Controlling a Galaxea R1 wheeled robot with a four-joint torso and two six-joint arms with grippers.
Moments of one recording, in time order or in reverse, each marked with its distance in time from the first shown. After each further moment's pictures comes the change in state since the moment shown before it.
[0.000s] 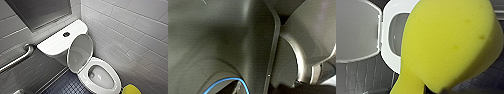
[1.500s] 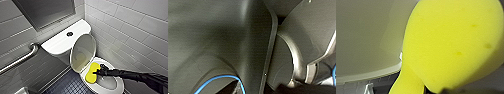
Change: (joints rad) left arm 0.000 0.003 0.004 0.000 -0.002 -0.001; right arm 0.473 0.865 -0.810 0.032 -0.511 0.083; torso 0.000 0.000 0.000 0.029
